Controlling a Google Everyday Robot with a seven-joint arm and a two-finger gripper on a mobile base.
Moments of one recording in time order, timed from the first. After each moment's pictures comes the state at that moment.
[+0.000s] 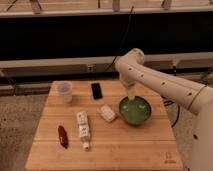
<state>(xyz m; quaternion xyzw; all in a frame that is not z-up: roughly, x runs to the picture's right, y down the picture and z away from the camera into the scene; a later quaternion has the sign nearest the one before) 0.131 0.004 0.825 -0.21 0.00 -0.16 0.96</state>
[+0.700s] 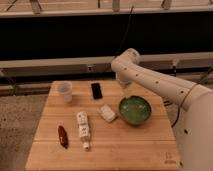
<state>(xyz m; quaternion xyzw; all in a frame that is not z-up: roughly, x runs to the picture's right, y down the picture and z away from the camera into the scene) 0.111 -0.004 0.845 -0.21 -0.01 -0.18 0.96</state>
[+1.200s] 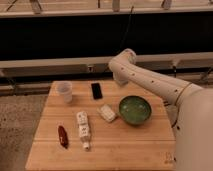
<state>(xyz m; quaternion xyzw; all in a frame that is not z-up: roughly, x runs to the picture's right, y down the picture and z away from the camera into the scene) 0.098 -0.008 0.861 -0.20 -0.02 -0.20 0.96</state>
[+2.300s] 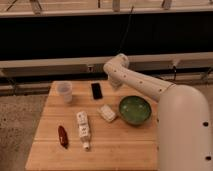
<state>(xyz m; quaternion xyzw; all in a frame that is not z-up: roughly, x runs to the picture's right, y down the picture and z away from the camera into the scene) 0.075 0.010 0.922 -0.22 -0.04 -0.23 0.95</state>
